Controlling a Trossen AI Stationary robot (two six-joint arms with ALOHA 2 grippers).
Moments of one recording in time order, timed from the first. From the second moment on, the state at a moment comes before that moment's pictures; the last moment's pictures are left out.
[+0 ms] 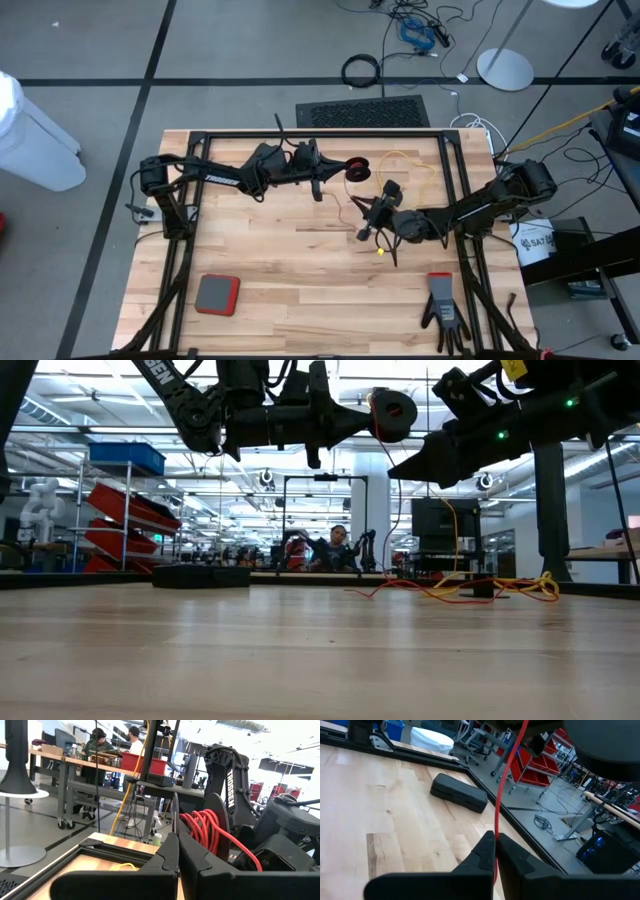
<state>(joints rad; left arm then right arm) 0.27 1.76 0.92 1.02 0.21 -0.22 0.22 1.45 0.47 0.78 0.84 -0.22</state>
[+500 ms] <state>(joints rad) 0.27 1.76 0.92 1.02 0.21 -0.23 0.10 1.45 0.47 0.62 0.78 -0.05</state>
